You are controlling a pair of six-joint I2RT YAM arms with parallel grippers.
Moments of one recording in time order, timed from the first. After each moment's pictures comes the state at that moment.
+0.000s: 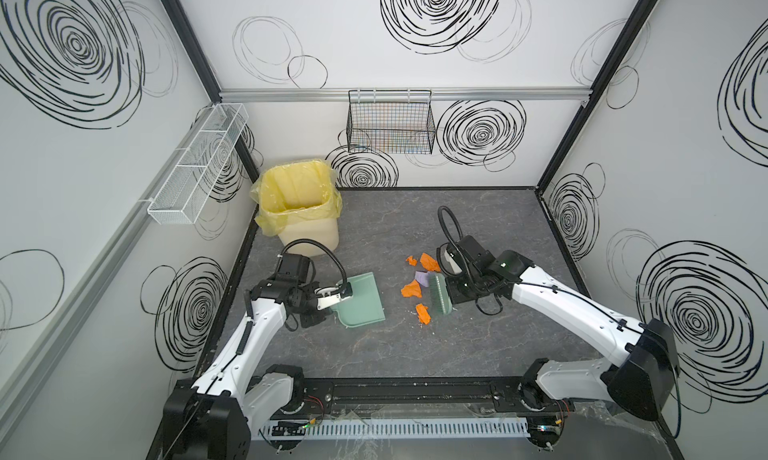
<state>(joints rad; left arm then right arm) -0.08 1.05 0.70 -0.90 0.34 1.13 0.69 1.32 1.11 -0.95 0.01 0.46</state>
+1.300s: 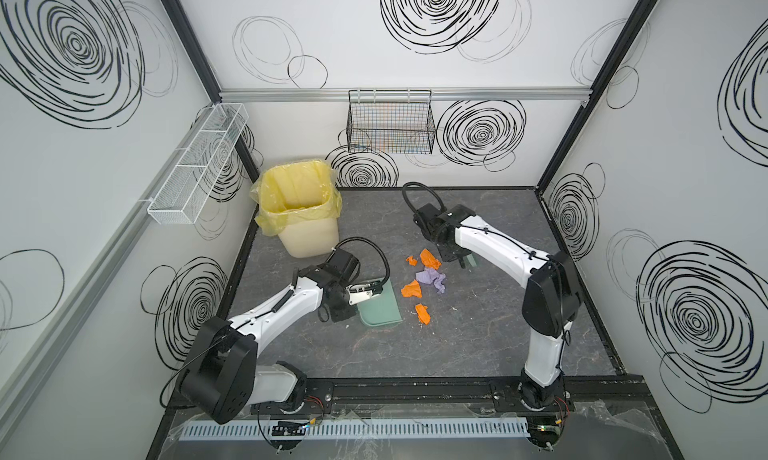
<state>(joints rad) -0.46 1.34 0.79 -0.76 0.10 0.77 0.67 1.93 1.67 -1.27 0.62 0.43</state>
